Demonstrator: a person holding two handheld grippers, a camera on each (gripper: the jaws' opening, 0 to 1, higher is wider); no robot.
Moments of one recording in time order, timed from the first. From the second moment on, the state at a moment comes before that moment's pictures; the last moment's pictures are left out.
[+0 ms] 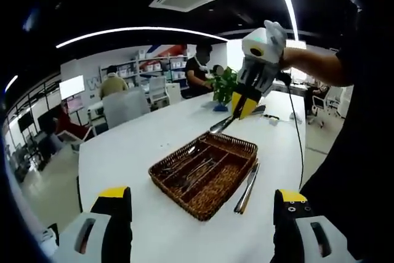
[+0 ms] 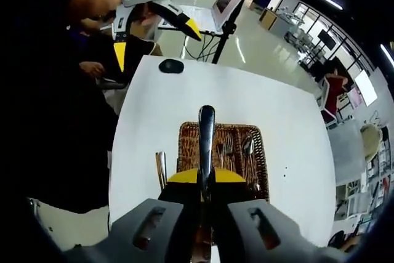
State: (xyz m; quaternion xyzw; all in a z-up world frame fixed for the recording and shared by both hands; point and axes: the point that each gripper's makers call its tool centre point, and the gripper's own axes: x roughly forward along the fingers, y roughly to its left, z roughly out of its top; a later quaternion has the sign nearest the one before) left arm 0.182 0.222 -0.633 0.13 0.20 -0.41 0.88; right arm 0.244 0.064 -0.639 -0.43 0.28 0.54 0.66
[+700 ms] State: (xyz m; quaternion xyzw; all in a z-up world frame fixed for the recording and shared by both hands) left arm 0.180 0.249 -0.632 0.12 0.19 -0.41 0.88; right arm 0.273 0.083 -0.643 -0.44 0.31 0.52 0.66
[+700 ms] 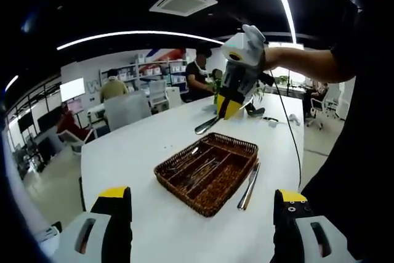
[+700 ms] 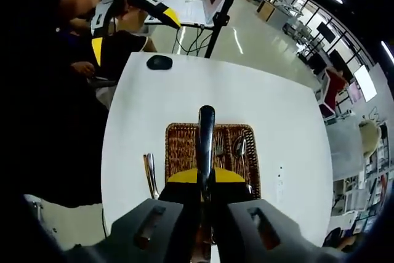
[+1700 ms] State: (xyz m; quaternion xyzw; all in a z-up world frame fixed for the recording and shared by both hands) left arm 0.186 0.262 -0.644 0.12 0.20 -0.40 0.89; right arm 0.282 0.085 -0.718 -0.43 0.35 0.53 0.64
